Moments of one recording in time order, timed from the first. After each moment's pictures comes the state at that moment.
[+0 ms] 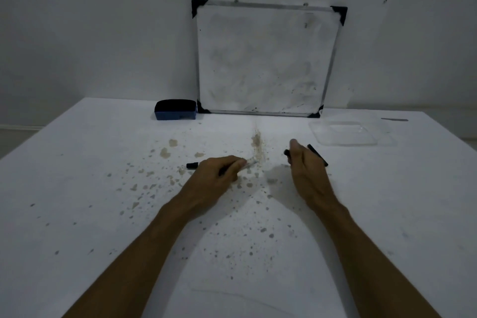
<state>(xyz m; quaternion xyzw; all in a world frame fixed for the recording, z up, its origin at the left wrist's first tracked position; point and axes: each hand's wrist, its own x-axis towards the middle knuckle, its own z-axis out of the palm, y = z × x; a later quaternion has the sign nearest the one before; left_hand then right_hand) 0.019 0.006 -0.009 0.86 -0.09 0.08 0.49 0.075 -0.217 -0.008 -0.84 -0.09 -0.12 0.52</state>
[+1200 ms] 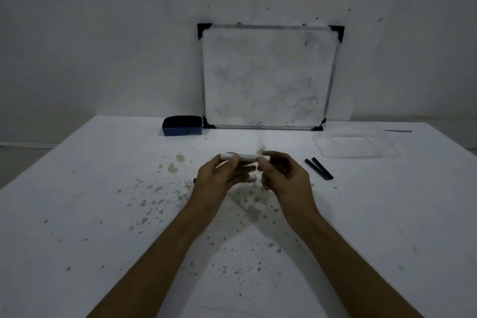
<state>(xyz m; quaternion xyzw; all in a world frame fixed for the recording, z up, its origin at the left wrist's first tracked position) 0.023 -0.004 0.006 0.61 0.00 0.09 0.78 0.046 -0.169 0.006 -0.63 -0.12 -0.02 0.77</state>
